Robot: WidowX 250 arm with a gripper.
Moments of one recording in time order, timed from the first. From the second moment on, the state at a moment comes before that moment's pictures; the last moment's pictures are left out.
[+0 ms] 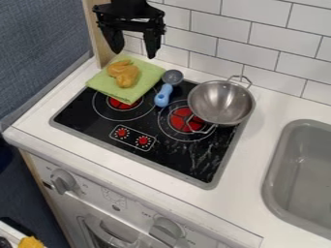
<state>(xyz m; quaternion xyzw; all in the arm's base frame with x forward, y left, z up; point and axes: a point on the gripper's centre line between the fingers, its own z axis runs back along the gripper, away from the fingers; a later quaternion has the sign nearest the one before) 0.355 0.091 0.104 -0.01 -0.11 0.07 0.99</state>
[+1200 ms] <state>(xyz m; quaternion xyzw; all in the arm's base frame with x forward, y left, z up) 0.381 -0.008 0.011 -0.02 -0.01 -0.01 1.00</state>
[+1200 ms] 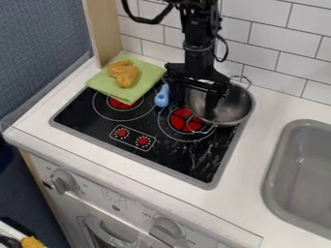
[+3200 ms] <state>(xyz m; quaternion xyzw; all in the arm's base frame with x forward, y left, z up) 0.262 0.199 0.065 0.05 -0.01 0.19 0.98</state>
